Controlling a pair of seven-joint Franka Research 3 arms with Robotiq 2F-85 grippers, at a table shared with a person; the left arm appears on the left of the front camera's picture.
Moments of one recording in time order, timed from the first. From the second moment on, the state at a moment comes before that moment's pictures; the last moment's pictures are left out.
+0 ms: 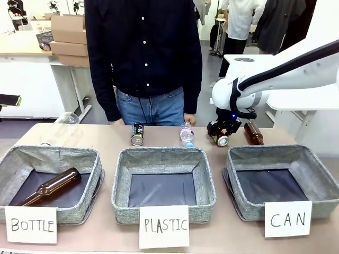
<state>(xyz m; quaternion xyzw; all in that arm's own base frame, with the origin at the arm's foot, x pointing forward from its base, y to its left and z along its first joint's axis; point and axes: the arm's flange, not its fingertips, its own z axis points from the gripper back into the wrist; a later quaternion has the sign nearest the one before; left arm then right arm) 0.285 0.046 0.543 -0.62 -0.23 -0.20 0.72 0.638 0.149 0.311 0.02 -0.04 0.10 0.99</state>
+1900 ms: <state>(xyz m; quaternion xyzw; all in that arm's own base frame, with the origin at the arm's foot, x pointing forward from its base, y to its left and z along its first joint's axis) 0.285 0.046 0.543 -0.62 -0.23 -0.21 0.72 0.352 0.003 0.505 0.08 0.07 0.48 0.87</state>
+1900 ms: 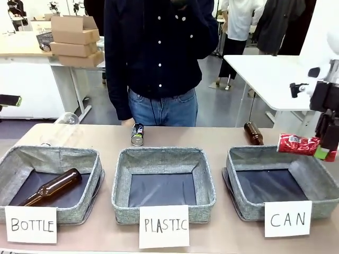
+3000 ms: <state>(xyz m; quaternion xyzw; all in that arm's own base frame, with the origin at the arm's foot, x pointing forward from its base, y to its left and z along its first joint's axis) 0.285 0.046 0.543 -0.62 -0.23 -0.21 0.72 0.366 -0.014 0.526 0.19 -0.07 0.39 0.90</state>
